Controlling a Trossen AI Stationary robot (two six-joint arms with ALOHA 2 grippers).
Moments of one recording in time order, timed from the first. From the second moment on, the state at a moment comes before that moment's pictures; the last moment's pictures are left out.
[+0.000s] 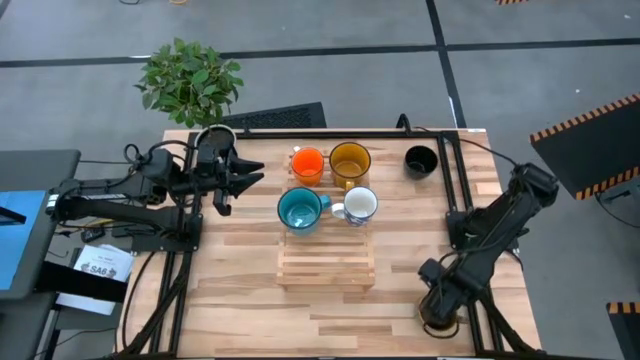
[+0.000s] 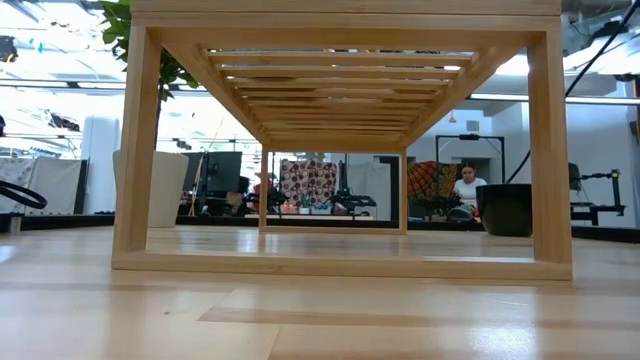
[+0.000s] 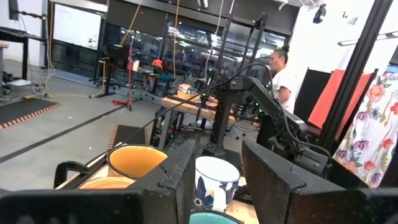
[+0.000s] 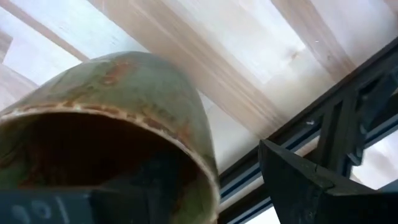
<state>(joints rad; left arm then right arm) 0.06 0.73 0.76 0.22 -0.09 -0.24 0.87 1.48 1.04 -1.11 -0.22 1.72</state>
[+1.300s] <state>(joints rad) 0.06 0.73 0.76 0.22 -0.09 -0.21 0.34 1.59 1.89 -1.56 -0.04 1.14</state>
